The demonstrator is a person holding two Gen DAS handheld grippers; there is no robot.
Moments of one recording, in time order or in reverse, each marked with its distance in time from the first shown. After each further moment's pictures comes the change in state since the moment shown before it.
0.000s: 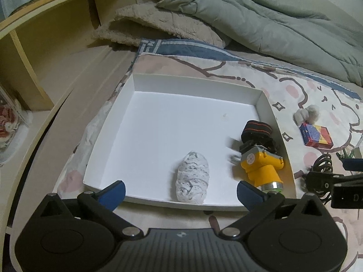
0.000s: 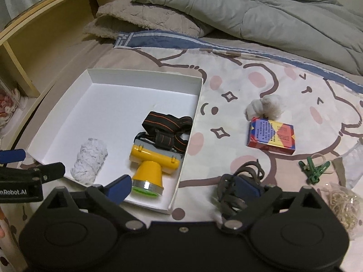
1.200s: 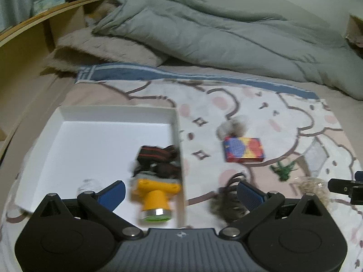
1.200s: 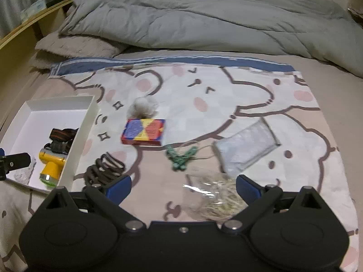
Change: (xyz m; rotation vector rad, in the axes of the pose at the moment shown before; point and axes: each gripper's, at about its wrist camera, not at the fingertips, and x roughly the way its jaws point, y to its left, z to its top) left arm -0.026 -0.150 0.020 0.070 -0.074 -0.154; right arm -0.079 -0.189 -0.038 0.162 -0.053 -0.177
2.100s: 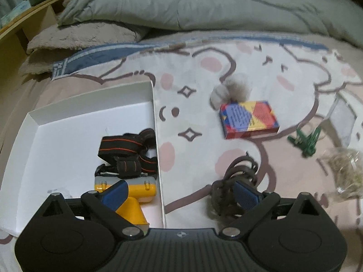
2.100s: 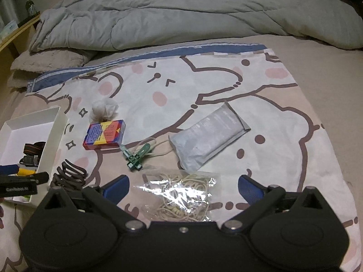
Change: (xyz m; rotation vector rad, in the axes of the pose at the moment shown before) left arm 0.100 -0.048 -0.008 0.168 0.144 0.111; right arm 0.027 -0.069 -0.010 0.125 0.016 -0.023
